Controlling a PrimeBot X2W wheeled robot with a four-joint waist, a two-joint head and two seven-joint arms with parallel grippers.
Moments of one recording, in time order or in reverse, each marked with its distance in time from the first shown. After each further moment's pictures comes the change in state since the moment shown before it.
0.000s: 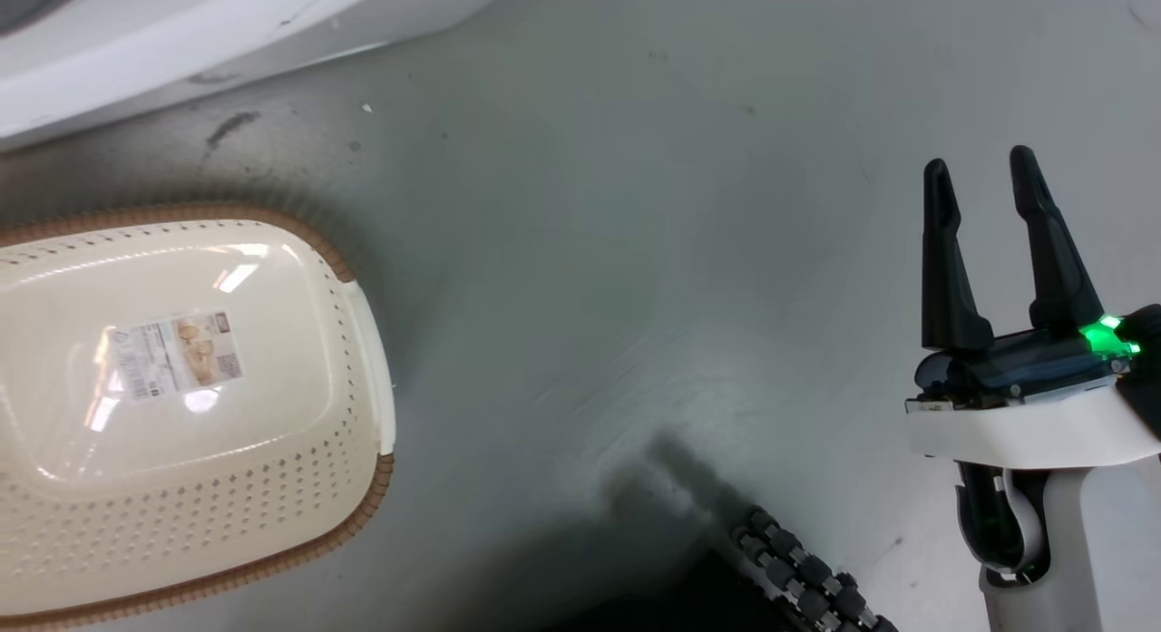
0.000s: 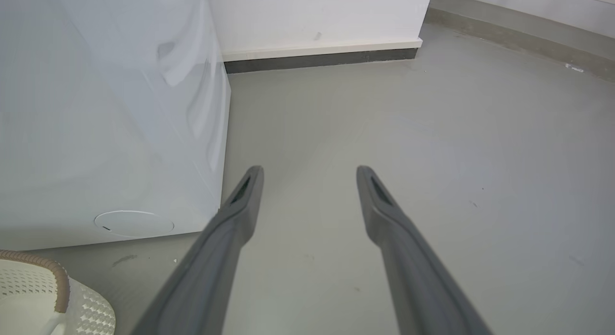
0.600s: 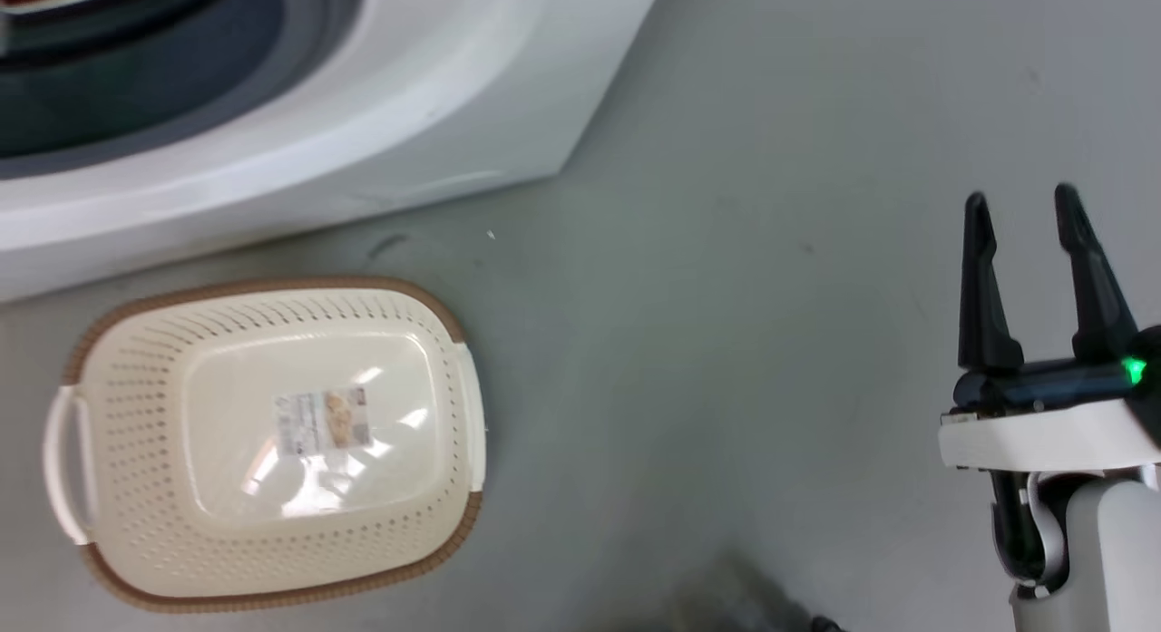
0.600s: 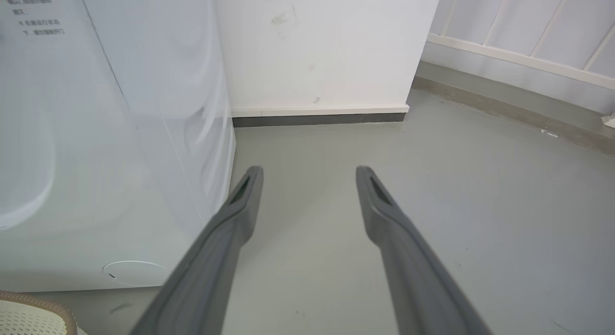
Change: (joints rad) left arm 0.294 -0.228 -0.023 0.135 -0.130 0.000 -0.494; right arm 0.025 0.000 -0.102 0.061 -0.131 0.000 0.000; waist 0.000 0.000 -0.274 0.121
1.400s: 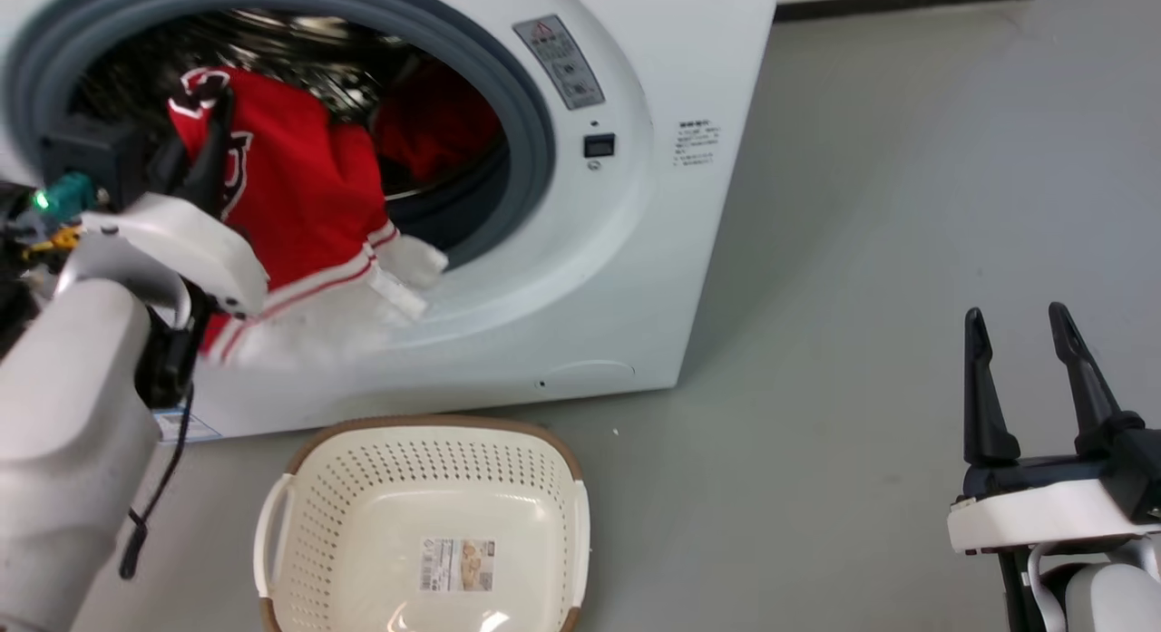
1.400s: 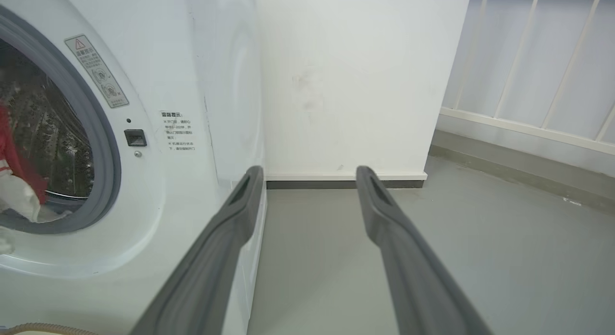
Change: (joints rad) left arm 0.532 -0.071 0.034 -0.353 -0.060 0.122 -0.312; right arm 0.146 0.000 -0.058 0.062 -0.089 0.000 0.000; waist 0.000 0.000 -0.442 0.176
